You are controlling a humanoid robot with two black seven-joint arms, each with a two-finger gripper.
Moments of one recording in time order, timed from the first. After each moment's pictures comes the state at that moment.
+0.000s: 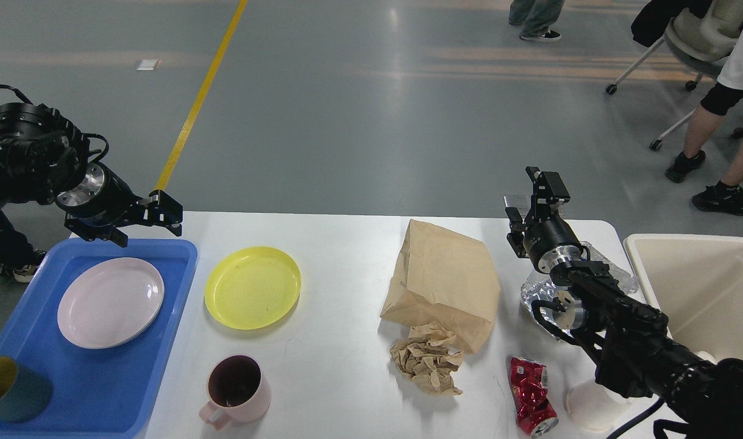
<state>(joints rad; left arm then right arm) -1.42 0.32 1.31 -0.31 0.14 -0.96 -0.32 0.69 -0.13 0.58 0.49 -0.32 0.00 0.50</state>
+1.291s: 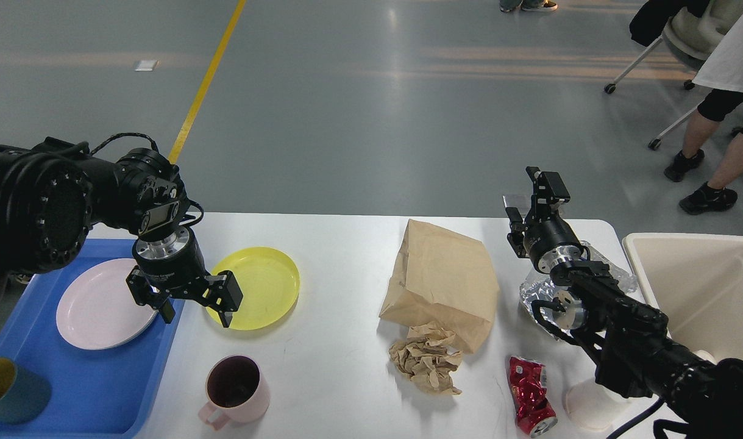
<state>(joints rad) -1.61 0.07 1.50 -0.81 0.14 -0.96 -0.32 0.69 -0.13 0.58 0.49 -0.32 0.00 0.50</state>
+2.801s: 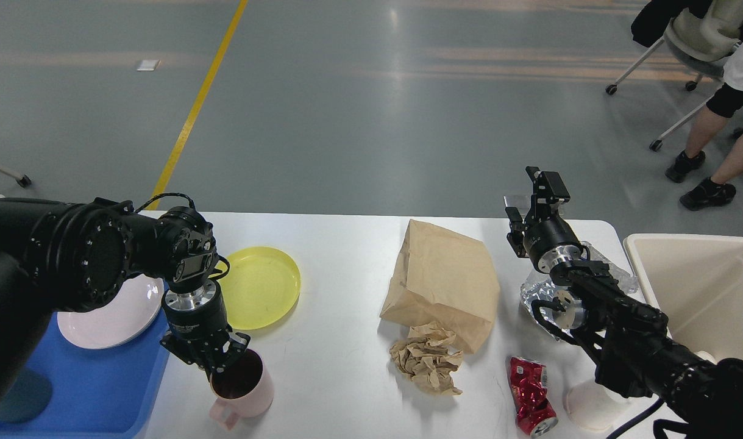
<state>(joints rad) -1.45 0.00 1.42 -0.76 0.13 -0.96 -0.21 0.69 -0.13 0.58 0.49 -0.32 0.00 0.50</state>
